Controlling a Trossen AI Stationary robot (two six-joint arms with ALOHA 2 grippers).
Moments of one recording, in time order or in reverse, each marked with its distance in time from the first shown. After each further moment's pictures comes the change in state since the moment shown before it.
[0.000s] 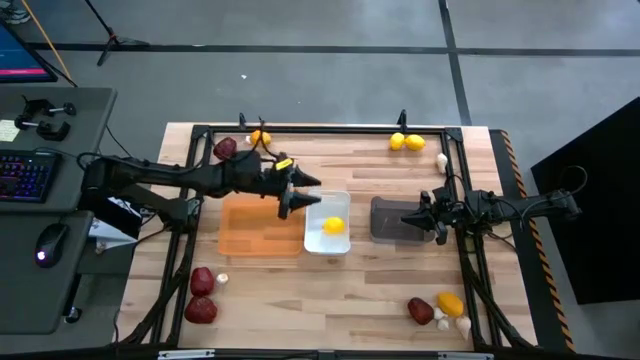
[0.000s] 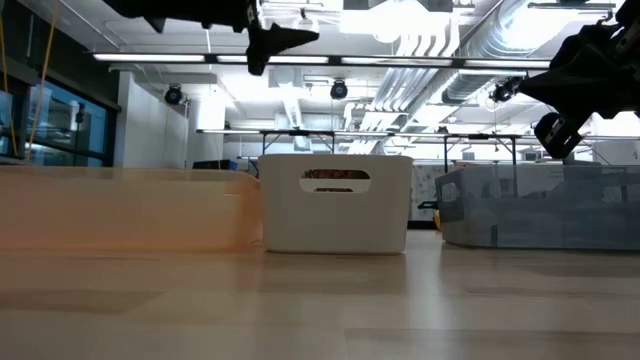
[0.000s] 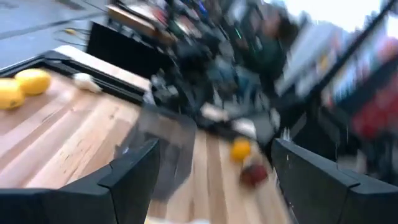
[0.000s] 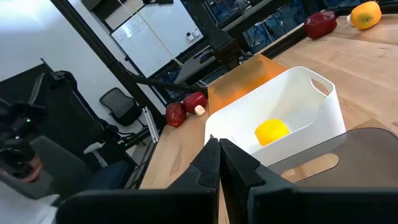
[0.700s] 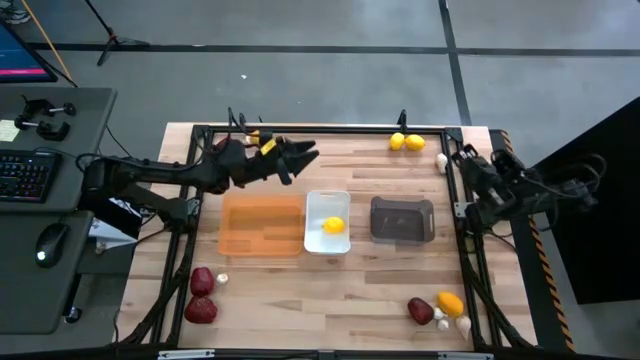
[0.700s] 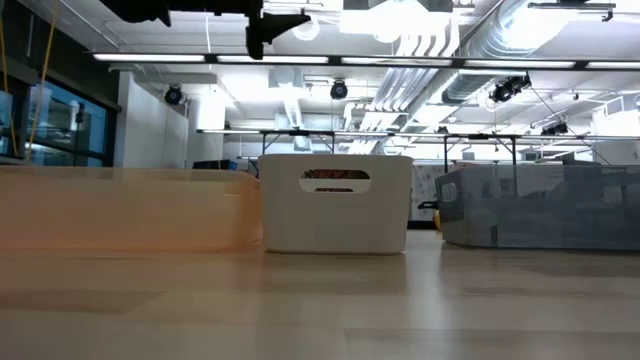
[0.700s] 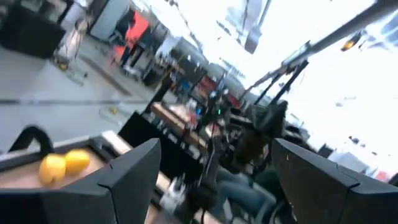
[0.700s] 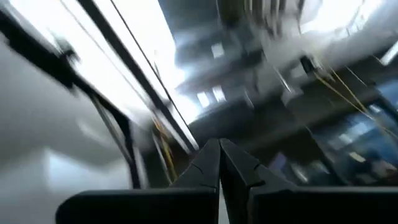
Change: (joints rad) left arm 0.055 -0.001 -0.002 0.312 -0.288 -0.145; right arm 0.000 0.313 0.326 0.881 0.157 -0.338
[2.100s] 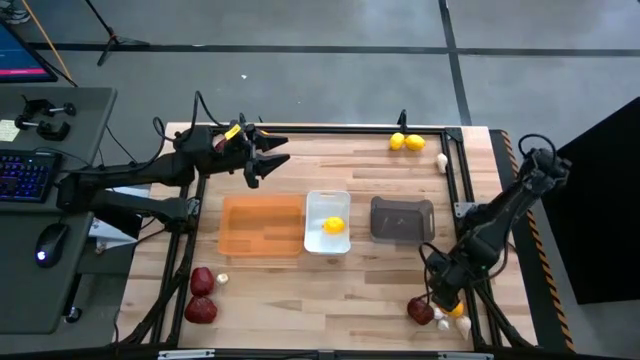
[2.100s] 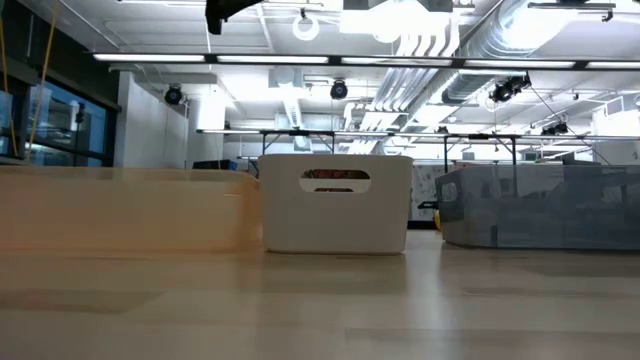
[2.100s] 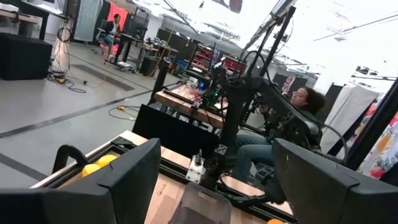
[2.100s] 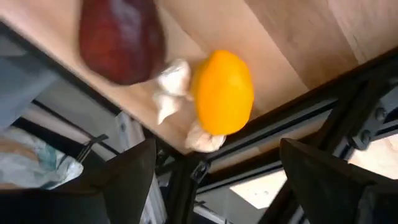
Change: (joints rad) left arm 0.080 -0.318 0.002 -0.425 0.201 0.263; right arm 0.686 0.888 0.550 -1.895 -0.596 1.327
